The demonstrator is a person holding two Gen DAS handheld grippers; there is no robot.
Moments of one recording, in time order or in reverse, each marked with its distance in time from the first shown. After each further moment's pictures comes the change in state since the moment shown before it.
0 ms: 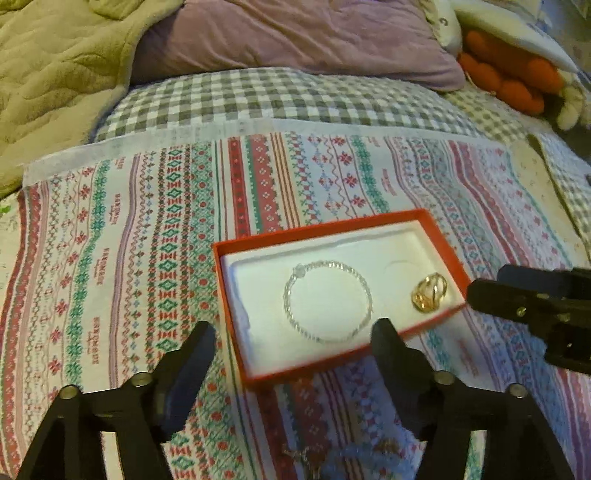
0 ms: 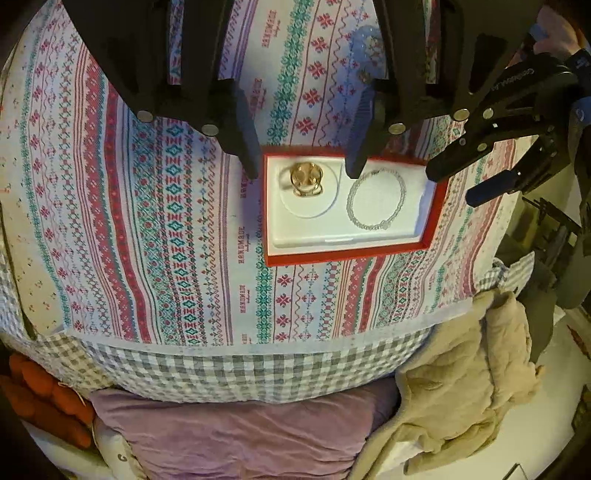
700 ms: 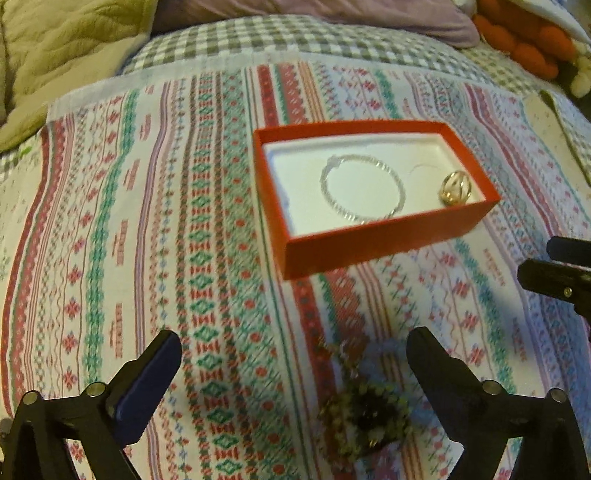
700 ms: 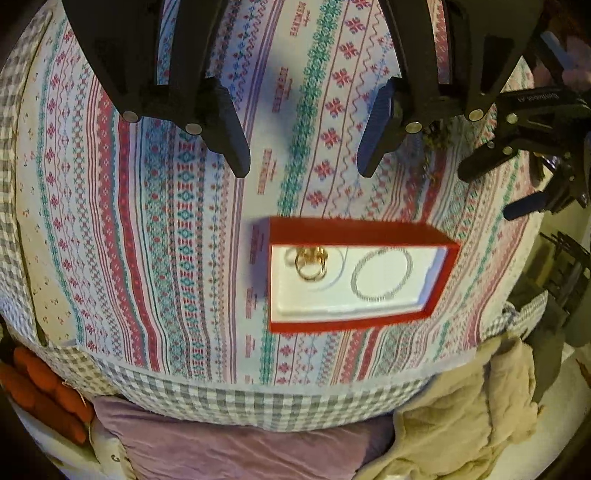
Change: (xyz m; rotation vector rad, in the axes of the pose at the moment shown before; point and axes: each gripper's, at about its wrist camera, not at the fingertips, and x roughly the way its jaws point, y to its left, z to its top) left arm -0.008 0.020 -0.054 -0.013 0.135 0.041; right arm -0.004 0.013 -0.050 -0.070 0.102 -0.096
